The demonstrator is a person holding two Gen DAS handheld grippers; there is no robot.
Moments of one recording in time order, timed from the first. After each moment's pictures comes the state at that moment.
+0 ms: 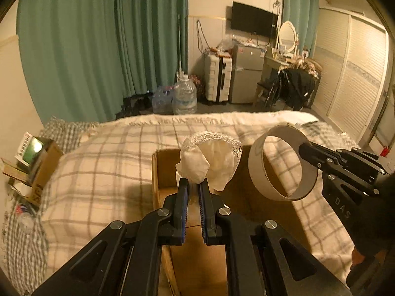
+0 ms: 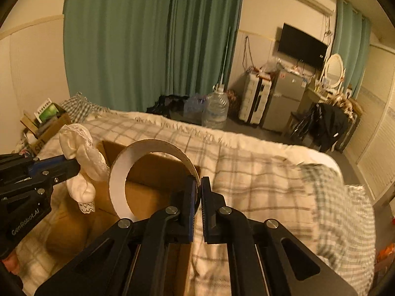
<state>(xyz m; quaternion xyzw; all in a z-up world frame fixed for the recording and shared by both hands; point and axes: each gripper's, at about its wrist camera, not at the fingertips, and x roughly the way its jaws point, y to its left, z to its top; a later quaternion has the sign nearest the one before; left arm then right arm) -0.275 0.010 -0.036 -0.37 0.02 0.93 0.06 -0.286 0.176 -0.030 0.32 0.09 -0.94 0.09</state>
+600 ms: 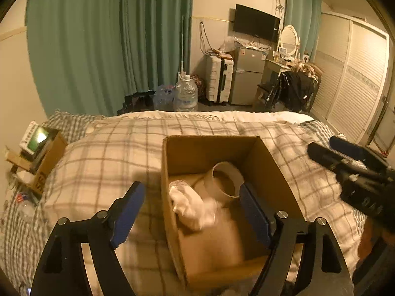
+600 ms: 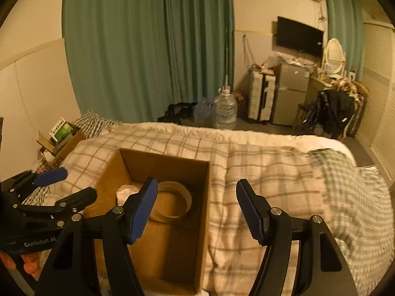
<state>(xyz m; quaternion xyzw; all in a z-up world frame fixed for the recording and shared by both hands) -0.233 -0.002 -0.021 -0.36 0.00 0.93 0.06 -0.241 0.202 -0.009 0.31 0.02 -0.94 0.11</state>
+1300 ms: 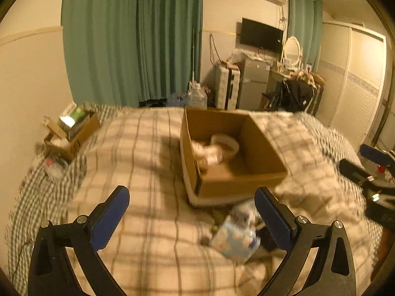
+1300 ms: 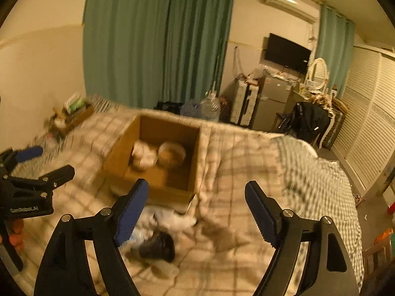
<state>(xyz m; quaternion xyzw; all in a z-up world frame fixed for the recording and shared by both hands) -0.078 -0.026 -0.027 -0.33 0.00 0.94 0.03 -0.061 0.202 -0.002 0.30 0.09 -0.95 0.07</state>
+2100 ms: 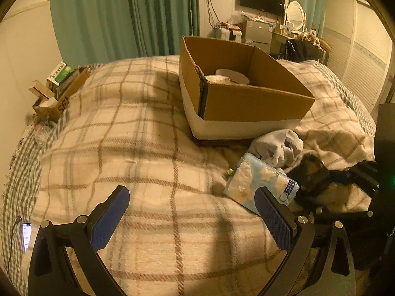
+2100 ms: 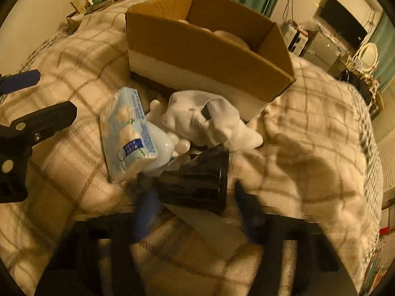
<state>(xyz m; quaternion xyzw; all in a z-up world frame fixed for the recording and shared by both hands) -0.081 -0.021 -0.129 -0.43 0.03 0.90 0.03 -0.086 0.152 -0.161 0.49 0.18 -0.84 0.14</state>
